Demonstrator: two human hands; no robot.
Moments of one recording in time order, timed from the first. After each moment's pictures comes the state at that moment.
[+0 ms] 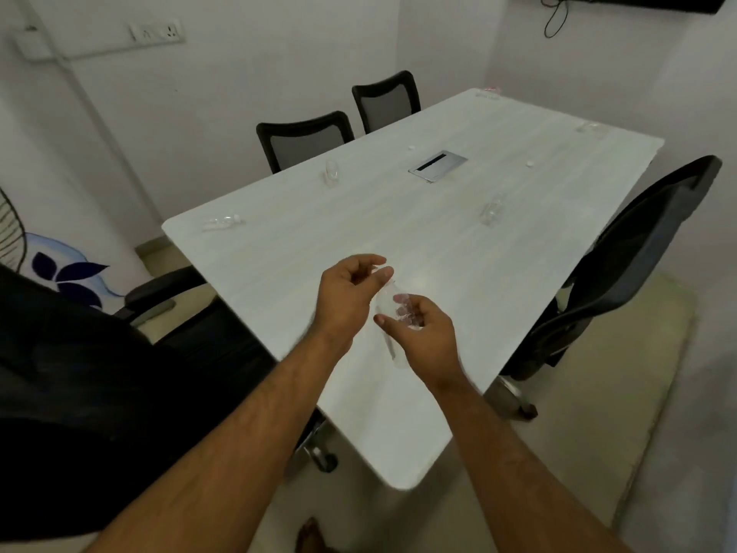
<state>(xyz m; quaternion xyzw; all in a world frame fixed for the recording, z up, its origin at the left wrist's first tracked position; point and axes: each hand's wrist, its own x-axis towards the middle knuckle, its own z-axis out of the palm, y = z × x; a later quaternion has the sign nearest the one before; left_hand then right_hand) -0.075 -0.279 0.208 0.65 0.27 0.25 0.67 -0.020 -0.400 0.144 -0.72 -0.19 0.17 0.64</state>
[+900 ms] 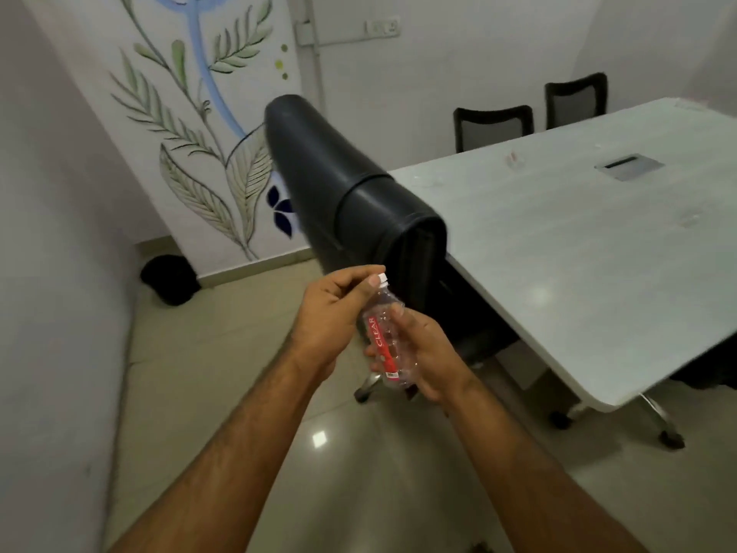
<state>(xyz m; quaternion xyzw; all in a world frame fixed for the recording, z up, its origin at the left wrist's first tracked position) -0.579 -0.199 0.245 0.62 0.34 0.34 0.62 -0.462 -0.284 0.186 -0.51 -0.30 0.52 0.62</state>
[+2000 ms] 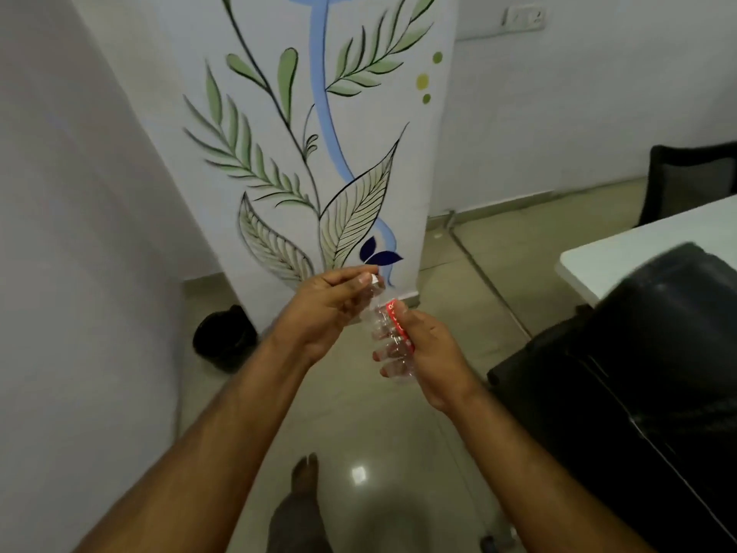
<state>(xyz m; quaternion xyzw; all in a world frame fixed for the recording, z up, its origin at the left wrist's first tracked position) -0.656 0.528 0.201 0.49 0.34 0.30 0.75 -0.543 0.416 0.162 -0.55 -0.27 0.51 0.61</state>
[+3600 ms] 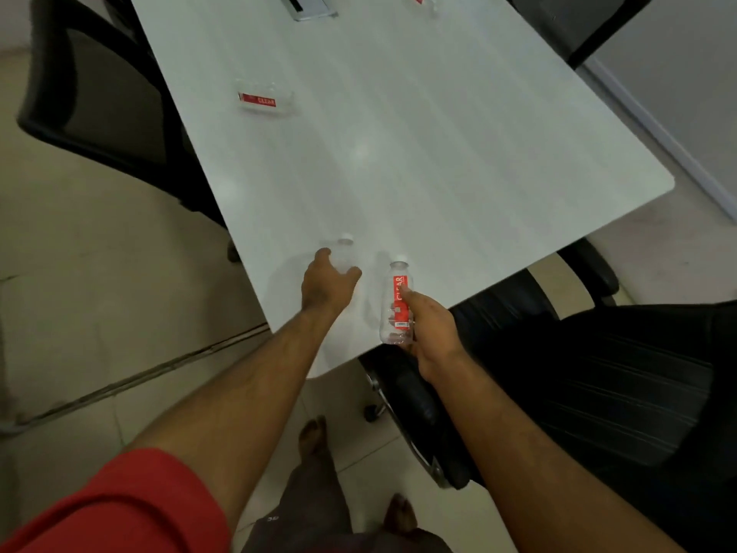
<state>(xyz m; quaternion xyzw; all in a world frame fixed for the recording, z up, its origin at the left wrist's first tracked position) 0.116 0.527 -0.017 0.87 -0.06 -0.27 0.41 -0.033 0.459 0.049 -0.44 0.55 -0.06 0.71</state>
